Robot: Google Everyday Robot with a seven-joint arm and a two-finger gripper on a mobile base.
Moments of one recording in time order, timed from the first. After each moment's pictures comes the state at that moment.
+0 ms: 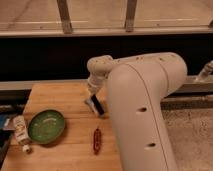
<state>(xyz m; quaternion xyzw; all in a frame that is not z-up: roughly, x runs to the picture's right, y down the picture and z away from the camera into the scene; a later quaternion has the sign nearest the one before) -0.081 0.043 0.878 -0.34 0.02 0.42 0.84</state>
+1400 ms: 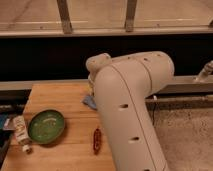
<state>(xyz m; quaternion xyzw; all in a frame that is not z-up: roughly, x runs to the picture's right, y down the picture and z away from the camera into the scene) -0.067 0.017 0.917 -0.29 0.05 0.45 0.84</state>
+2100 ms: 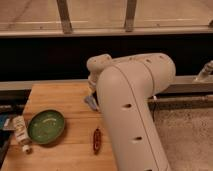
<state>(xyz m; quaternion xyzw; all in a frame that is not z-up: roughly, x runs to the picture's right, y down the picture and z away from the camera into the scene) -0.077 0.028 0.901 -0.31 0.04 0.43 0.85</state>
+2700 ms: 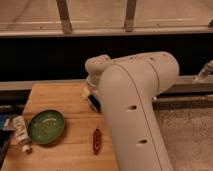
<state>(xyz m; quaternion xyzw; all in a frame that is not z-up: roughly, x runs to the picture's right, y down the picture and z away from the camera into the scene) -0.083 0.032 0.891 -0.31 0.03 0.42 0.85</state>
